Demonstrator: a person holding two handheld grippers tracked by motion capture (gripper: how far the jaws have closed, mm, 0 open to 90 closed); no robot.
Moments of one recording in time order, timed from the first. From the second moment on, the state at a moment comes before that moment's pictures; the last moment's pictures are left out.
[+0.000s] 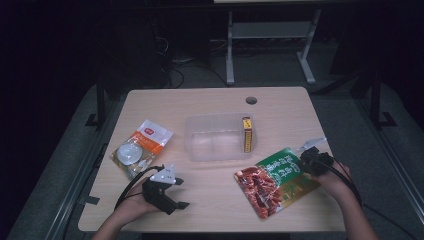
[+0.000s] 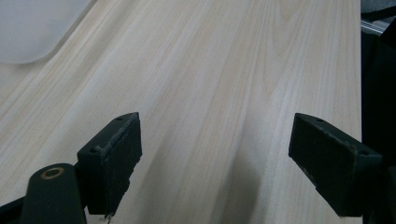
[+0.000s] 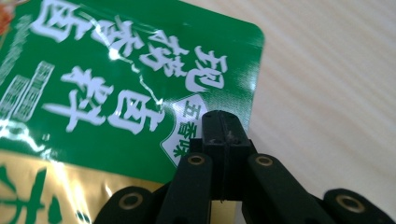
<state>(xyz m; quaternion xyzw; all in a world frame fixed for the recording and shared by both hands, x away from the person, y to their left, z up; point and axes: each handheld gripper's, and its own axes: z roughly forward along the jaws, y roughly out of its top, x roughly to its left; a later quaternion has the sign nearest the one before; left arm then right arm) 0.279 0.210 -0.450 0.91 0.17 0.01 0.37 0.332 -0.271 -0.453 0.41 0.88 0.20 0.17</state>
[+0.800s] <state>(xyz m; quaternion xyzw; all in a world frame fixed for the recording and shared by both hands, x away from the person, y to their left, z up) 0.282 0.206 -0.449 0.92 0.16 0.01 0.37 0.281 -0.215 -0.450 0.33 0.91 0.22 0.11</state>
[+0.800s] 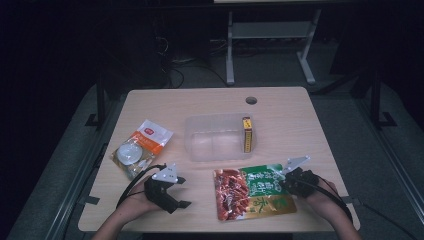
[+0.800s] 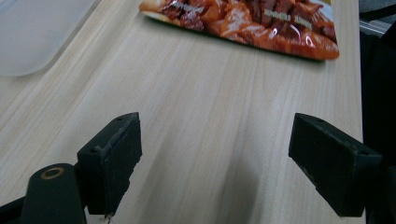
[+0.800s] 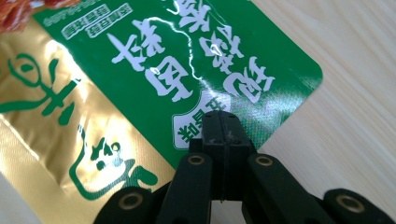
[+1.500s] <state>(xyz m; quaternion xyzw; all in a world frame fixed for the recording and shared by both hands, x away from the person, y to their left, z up) 0.281 0.205 -0.449 0.91 0.16 0.01 0.37 0.276 -0.162 -0.451 0.23 0.94 0.24 0.09</state>
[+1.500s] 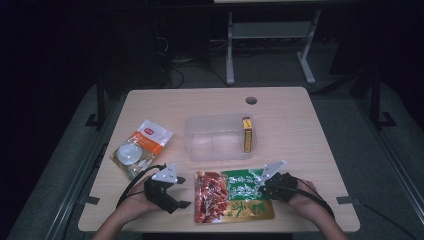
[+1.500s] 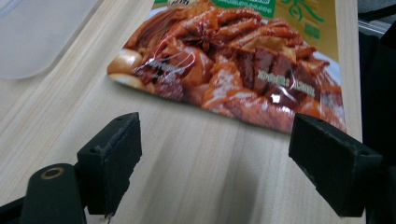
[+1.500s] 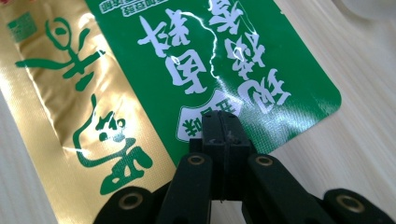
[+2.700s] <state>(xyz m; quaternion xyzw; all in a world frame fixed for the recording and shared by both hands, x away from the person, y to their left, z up) 0.317 0.140 -0.446 0.92 0.10 0.00 0.37 0.257 -0.201 -0.446 0.35 0.87 0.34 0.10</state>
